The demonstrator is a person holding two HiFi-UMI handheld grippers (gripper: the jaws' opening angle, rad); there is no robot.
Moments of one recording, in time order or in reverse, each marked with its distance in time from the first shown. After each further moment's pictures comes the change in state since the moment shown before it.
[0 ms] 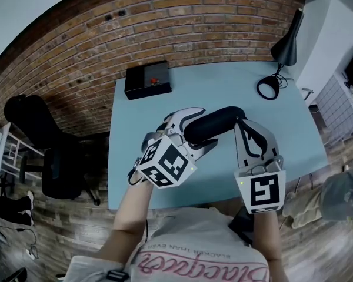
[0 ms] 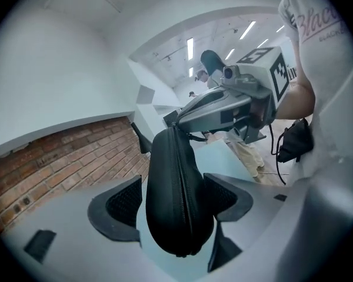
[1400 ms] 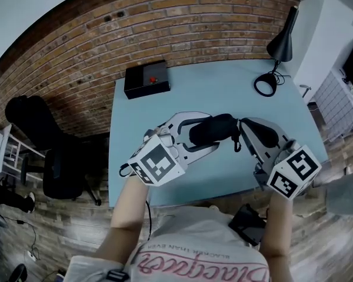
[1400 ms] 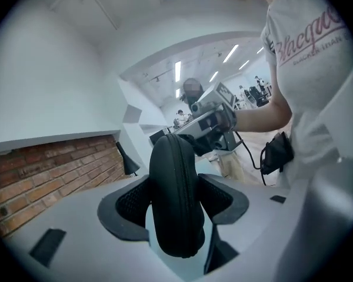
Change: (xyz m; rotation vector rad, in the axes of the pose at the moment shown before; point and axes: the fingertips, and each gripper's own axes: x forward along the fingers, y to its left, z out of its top) left arm -0.023 -0.030 0.031 0.046 -0.215 -0.135; right arm -0.029 -0.007 -0.009 0.453 -0.029 0.355
